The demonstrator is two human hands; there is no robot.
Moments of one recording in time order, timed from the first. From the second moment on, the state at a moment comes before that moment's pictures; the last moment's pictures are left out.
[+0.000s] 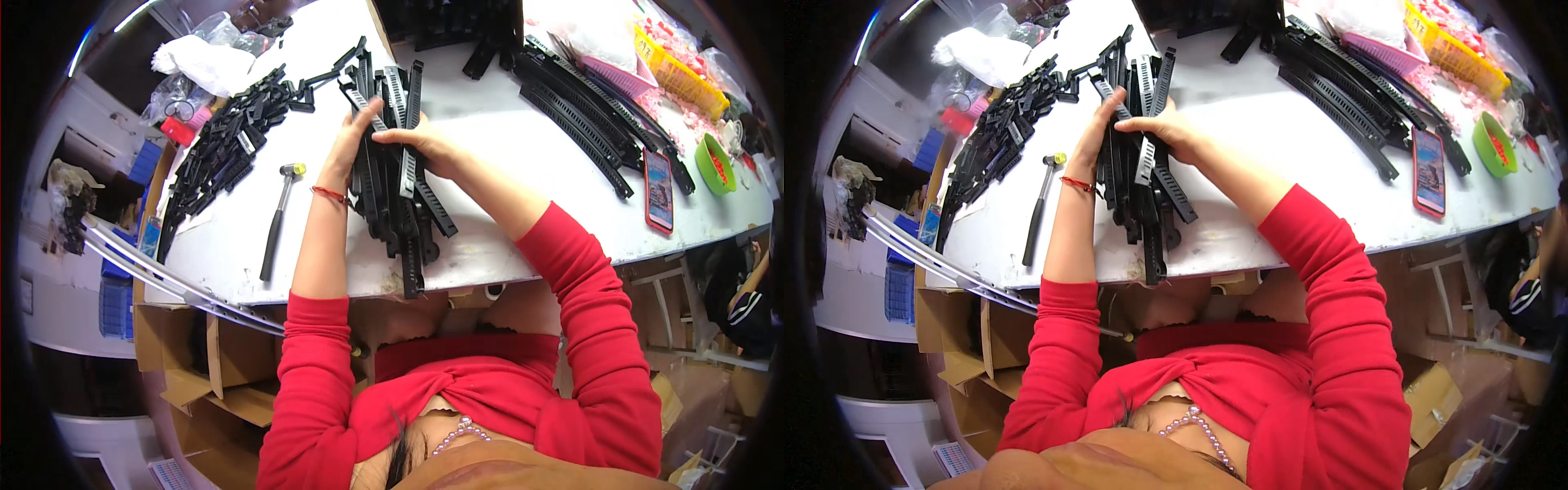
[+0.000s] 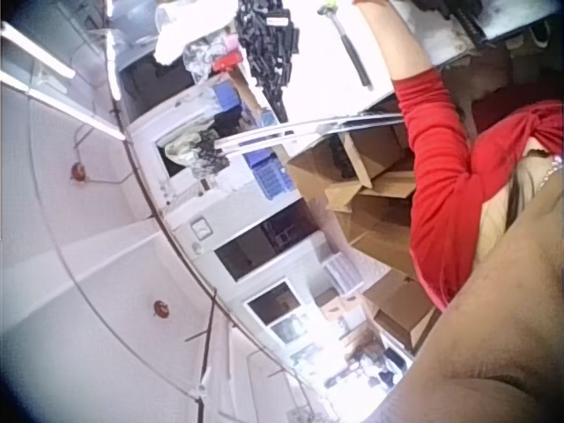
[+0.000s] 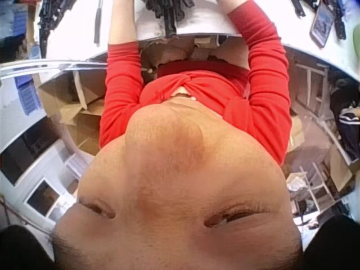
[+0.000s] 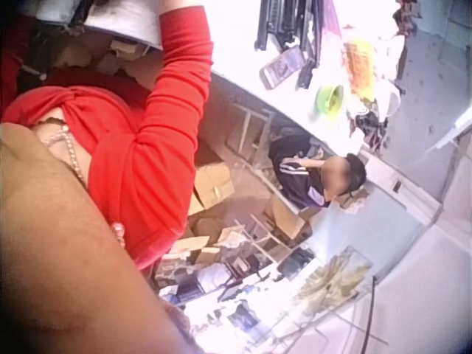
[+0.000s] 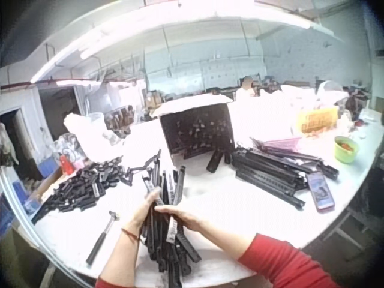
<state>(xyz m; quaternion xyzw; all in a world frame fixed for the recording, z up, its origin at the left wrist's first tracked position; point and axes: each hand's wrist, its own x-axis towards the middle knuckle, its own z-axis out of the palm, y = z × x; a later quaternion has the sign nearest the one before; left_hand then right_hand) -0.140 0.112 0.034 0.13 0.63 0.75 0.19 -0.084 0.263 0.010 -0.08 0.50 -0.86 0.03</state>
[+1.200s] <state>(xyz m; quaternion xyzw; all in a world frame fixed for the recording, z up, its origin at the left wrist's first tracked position) -0.041 0.092 0.115 0.39 0.62 0.68 -0.06 -0.013 0.300 0.120 -0.35 0.79 -0.50 -0.07</state>
